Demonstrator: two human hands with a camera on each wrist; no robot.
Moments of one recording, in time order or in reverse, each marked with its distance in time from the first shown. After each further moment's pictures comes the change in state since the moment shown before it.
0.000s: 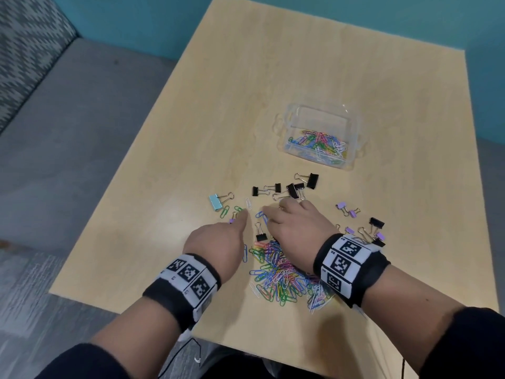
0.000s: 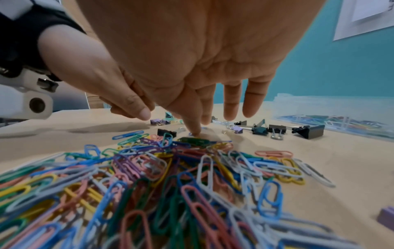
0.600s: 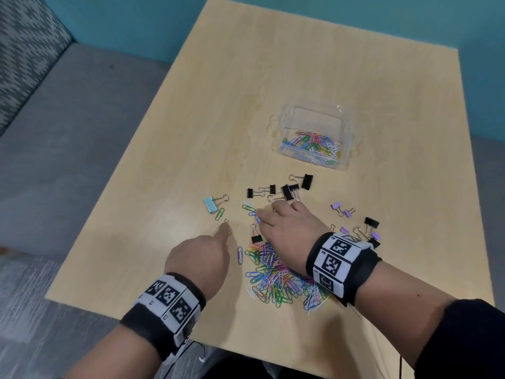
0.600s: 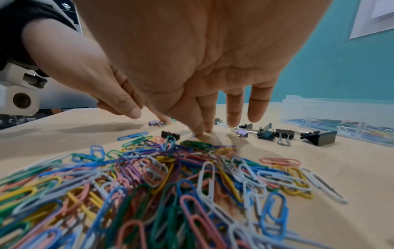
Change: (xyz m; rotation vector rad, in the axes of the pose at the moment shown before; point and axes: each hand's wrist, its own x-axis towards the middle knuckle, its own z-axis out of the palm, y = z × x) left_hand -0.023 -0.010 0.007 -0.042 0.070 -0.054; right_hand 0.002 -0.001 -0.001 -0.049 -0.100 -0.039
